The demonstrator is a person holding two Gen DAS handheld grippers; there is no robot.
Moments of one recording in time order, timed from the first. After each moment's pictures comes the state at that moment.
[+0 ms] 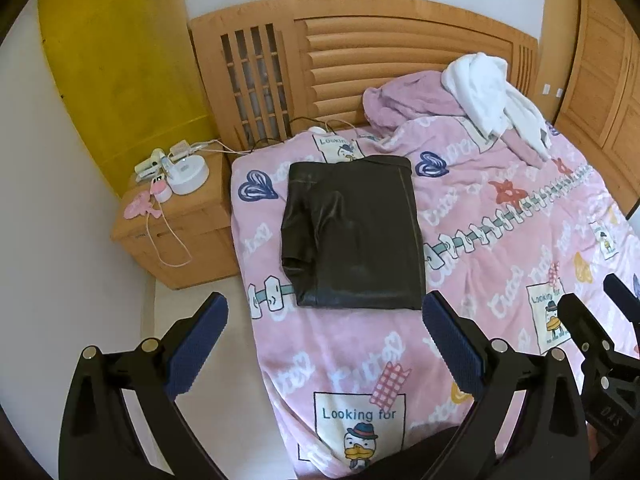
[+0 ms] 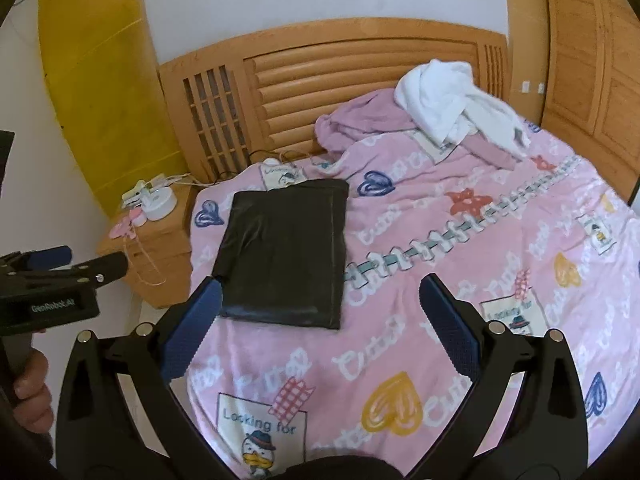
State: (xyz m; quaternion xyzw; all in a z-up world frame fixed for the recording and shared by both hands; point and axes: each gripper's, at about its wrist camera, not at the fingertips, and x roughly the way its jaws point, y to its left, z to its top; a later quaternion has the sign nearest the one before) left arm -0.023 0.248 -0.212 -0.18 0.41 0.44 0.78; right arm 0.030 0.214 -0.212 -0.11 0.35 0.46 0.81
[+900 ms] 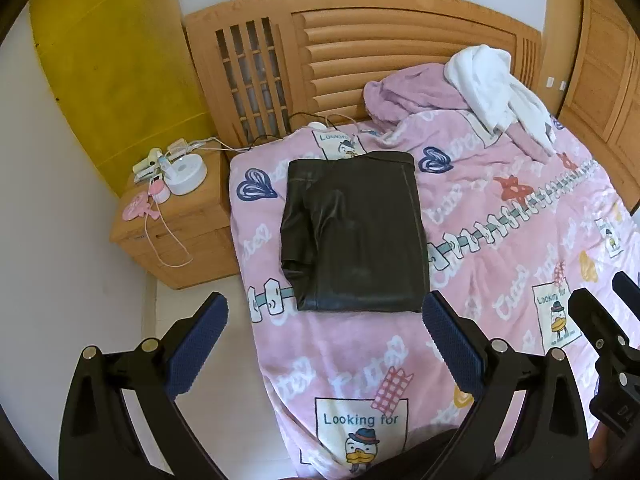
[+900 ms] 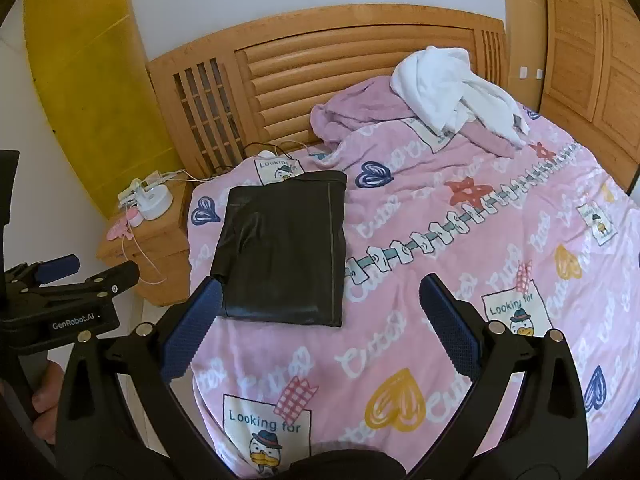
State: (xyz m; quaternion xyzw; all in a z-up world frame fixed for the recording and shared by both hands) left arm -0.009 0.258 -0.220 -0.18 0.43 0.44 0.77; right arm 0.041 0.226 -0.203 -0.11 0.37 0.45 0.81
